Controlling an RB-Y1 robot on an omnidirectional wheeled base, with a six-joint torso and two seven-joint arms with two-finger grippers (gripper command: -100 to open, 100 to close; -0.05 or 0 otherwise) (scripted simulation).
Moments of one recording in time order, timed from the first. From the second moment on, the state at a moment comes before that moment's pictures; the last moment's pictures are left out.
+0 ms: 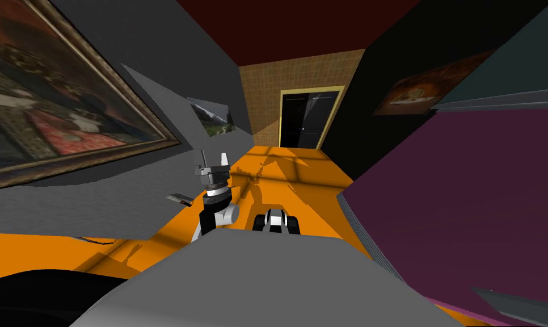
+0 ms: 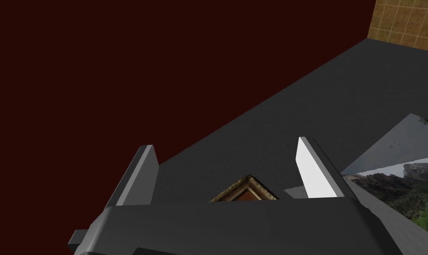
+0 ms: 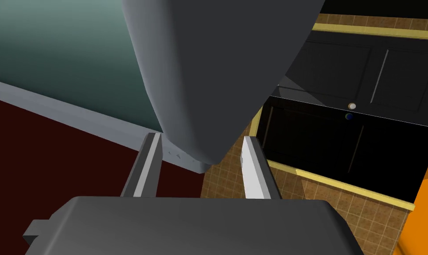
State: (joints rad) left arm 0.49 -0.04 -0.05 -2.34 -0.02 -0.63 0.08; right arm 0.74 -0.87 -1.45 -1.79 1.25 -0.29 0.52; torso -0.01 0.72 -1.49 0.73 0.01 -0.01
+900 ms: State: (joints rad) left arm 0.49 -0.04 -0.05 -2.34 -0.02 -0.63 0.08; right arm 0.83 -0.87 -1.49 -1.71 1.29 -0.21 0.52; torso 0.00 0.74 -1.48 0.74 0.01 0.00
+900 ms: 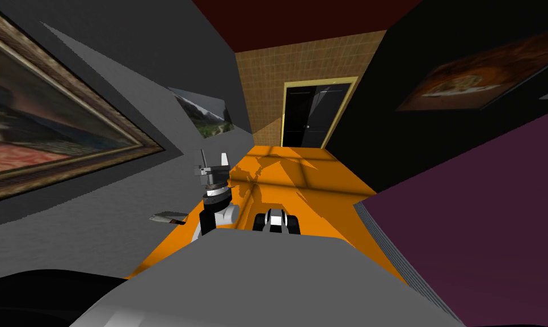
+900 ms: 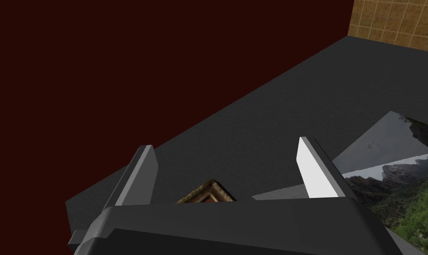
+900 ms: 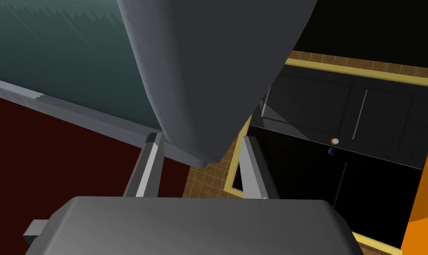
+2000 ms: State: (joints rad) left arm 0.49 -0.04 -0.05 -2.34 -0.02 -0.63 0.08; right arm 0.90 -0.85 -1.54 -1.58 1.32 -0.15 0.55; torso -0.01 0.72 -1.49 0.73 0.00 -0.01
